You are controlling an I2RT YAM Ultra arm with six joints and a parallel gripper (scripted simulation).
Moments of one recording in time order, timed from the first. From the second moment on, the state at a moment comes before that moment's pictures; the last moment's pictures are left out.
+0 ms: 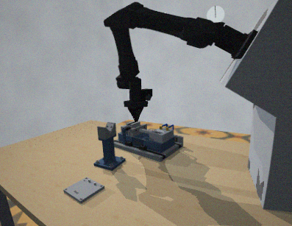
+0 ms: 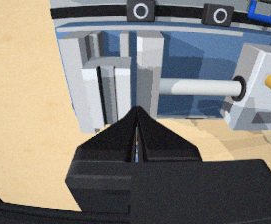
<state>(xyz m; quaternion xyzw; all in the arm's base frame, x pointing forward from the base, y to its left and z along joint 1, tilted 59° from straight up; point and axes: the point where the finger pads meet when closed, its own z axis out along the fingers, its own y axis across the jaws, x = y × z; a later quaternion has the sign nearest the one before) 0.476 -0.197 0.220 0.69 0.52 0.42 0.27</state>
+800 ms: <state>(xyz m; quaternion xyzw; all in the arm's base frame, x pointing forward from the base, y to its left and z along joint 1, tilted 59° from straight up) 0.439 -0.202 0.245 0.69 0.52 0.42 0.28</state>
